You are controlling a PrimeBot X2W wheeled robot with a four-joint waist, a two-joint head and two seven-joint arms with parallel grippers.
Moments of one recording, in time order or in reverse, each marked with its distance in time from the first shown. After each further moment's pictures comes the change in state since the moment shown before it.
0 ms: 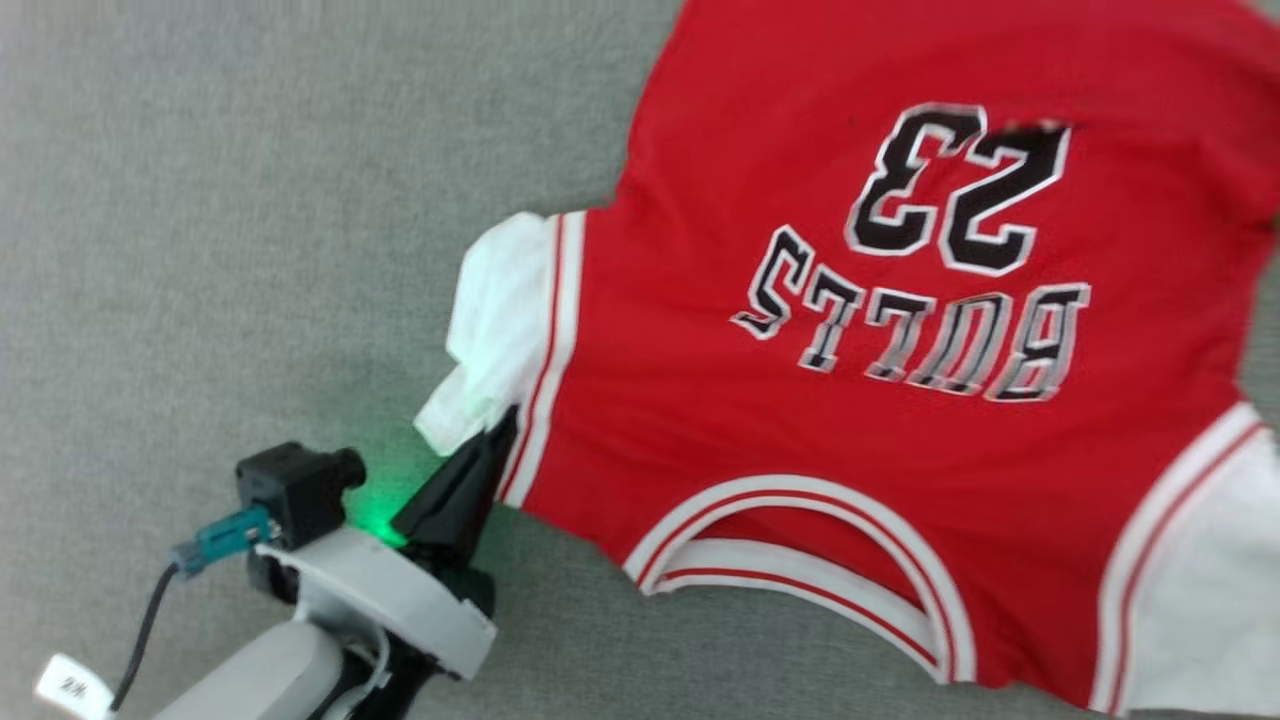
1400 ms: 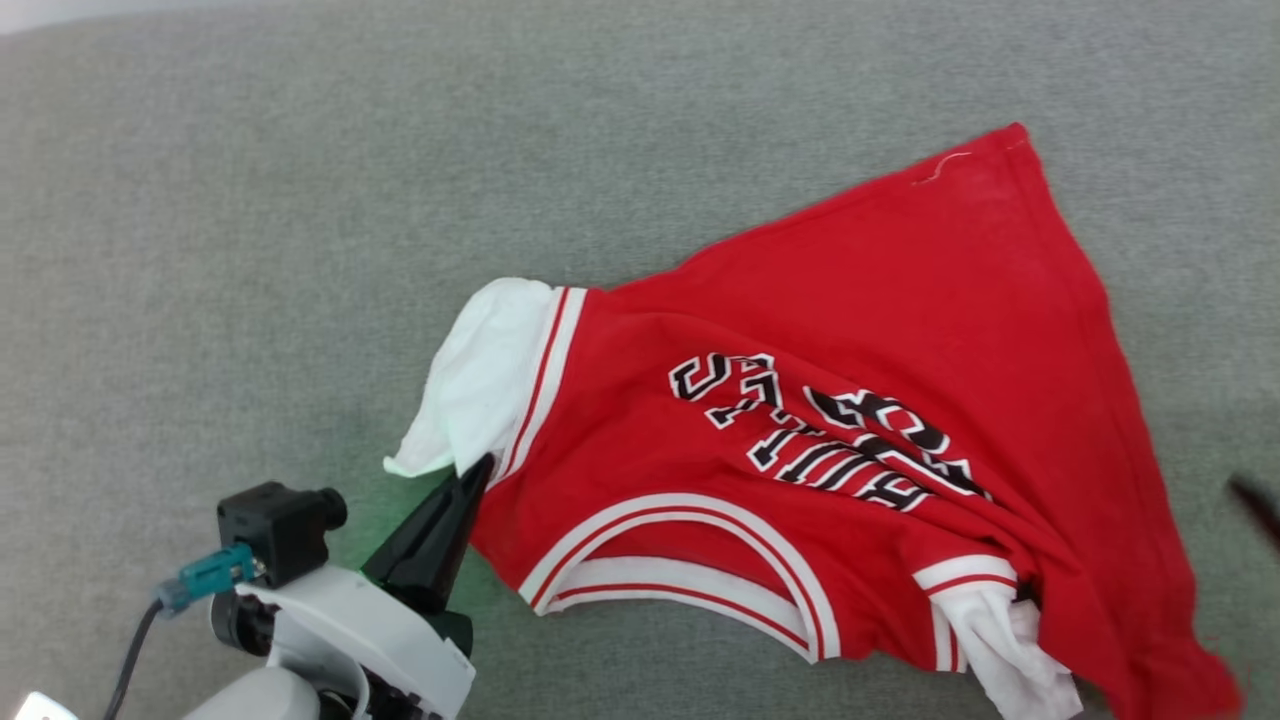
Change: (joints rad) left arm 0.089 0.087 0.007 -0.103 -0.006 0.093 0.032; right arm 0.862 0.154 -0.393 -0.788 -0.032 0.000 0.109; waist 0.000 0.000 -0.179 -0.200
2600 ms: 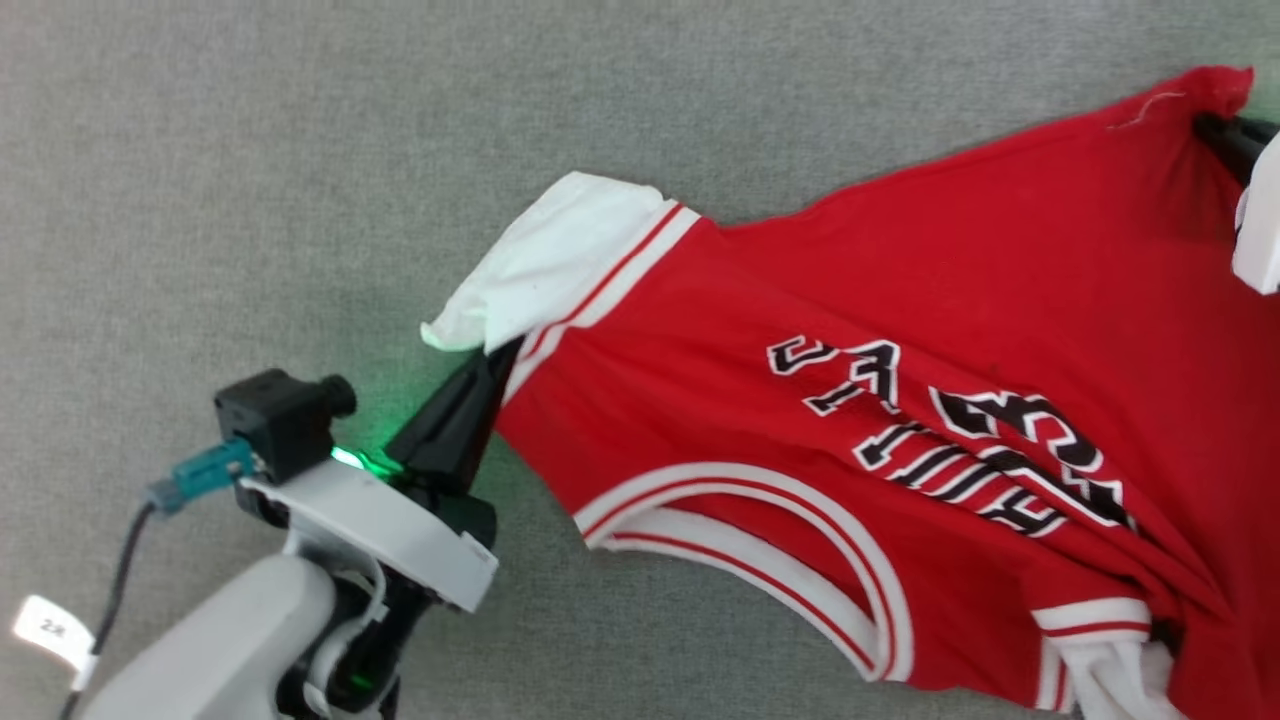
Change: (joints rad) left arm -0.170 -0.093 0.027 0.074 0.041 -0.090 -0.011; right arm -0.832 0.014 0.369 0.769 -0.062 0.000 -0.270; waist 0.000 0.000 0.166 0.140
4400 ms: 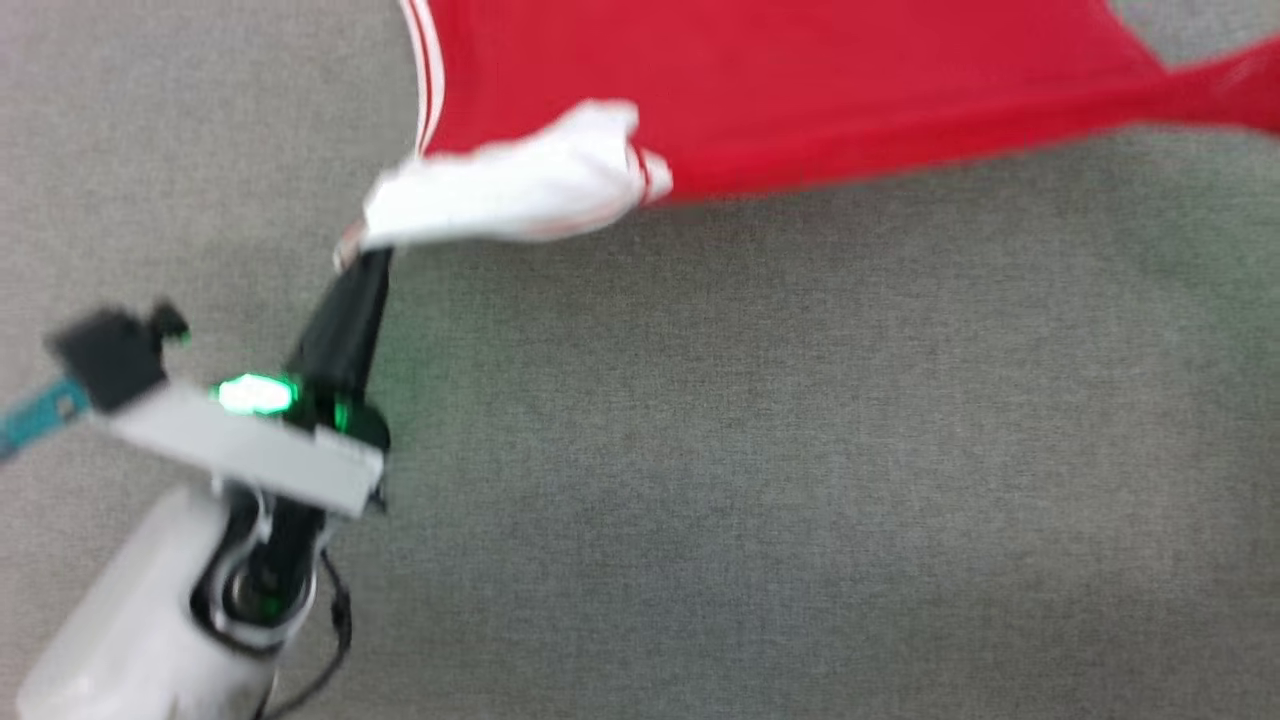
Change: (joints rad) left arm -0.047 -0.086 0.263 0.192 -0.240 -0.279 -0.026; right arm 0.155 -0.009 -0.095 0.006 0.138 0.001 -0.617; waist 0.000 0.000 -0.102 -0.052
